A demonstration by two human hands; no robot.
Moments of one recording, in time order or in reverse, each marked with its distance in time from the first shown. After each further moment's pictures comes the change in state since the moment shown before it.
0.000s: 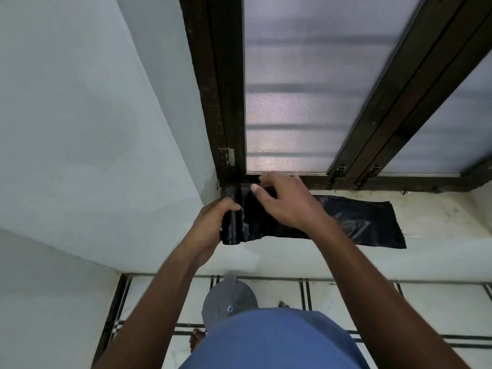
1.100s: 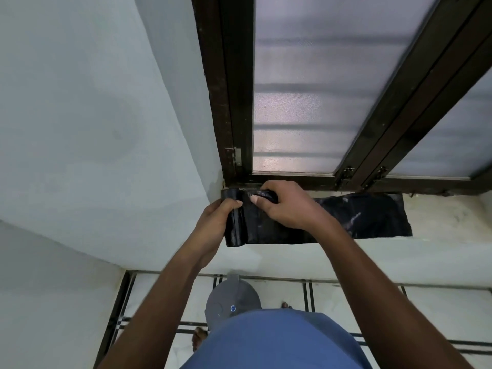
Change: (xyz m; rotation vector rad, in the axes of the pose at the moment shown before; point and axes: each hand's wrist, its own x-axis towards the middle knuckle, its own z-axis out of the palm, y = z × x) left_hand -0.003 0.001 -0.005 -0.004 0.053 0.017; right_hand 0.003 -0.007 0.006 0.091 -0.186 0.032
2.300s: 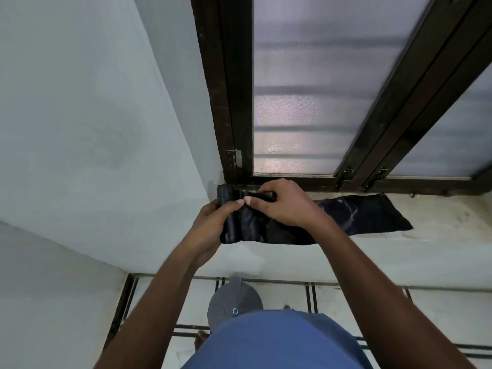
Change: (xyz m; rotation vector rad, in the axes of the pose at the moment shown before) left_hand -0.005 0.003 -0.006 -0.106 -0.069 0.017; right_hand 0.011 0.008 0.006 0.058 0.102 -0.092
